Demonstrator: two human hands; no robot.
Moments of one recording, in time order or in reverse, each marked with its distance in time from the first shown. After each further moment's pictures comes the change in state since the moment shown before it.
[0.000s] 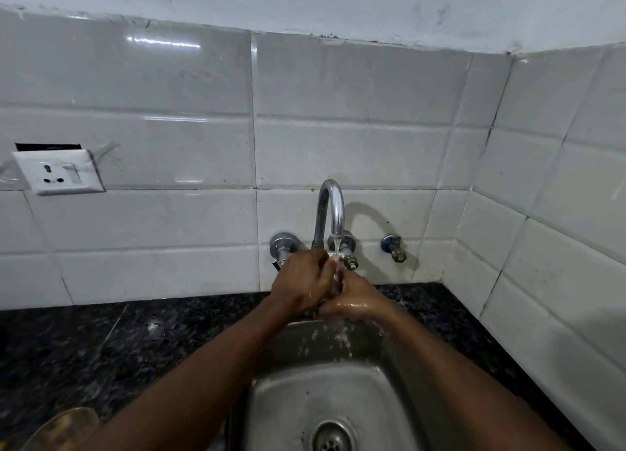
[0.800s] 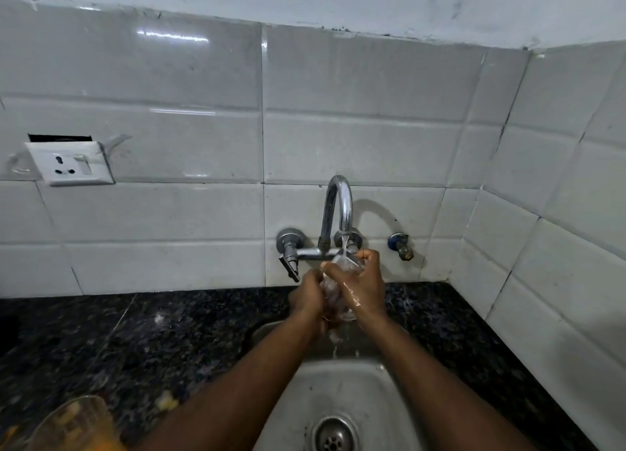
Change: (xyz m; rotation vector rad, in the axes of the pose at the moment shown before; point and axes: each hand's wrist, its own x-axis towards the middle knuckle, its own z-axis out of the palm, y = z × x) left_hand -0.028 0.029 0.025 -1.189 0.088 -1.084; right_hand 0.012 0.002 0.032 0.518 0.619 0.019
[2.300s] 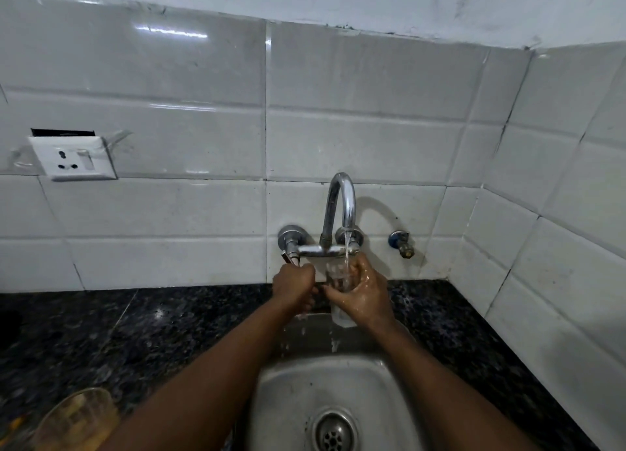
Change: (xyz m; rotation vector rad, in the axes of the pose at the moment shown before) left_hand 0.032 0.021 -0.032 0.667 0.142 0.251; right_hand -0.003 0.023 -0.016 -0.331 -0.121 -0.390
